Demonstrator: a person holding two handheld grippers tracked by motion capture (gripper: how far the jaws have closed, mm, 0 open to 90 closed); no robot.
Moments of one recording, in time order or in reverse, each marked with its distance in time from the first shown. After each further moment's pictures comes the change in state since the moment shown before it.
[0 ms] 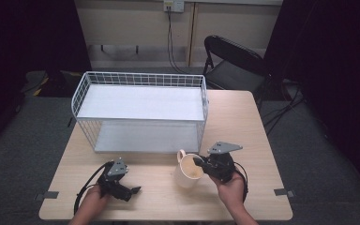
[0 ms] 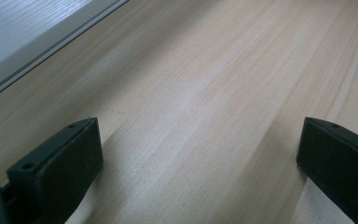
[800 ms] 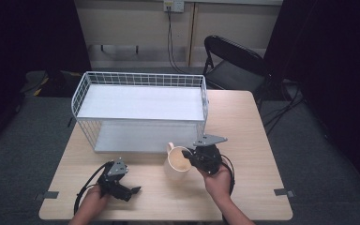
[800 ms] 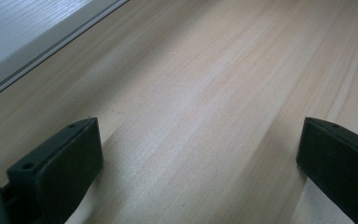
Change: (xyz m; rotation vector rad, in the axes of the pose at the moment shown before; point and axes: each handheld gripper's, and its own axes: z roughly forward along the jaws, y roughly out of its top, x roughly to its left) left arm 0.000 0.000 0.000 0.000 0.000 0.000; right arm 0.015 0.031 0.026 -0.007 -0.021 -0.033
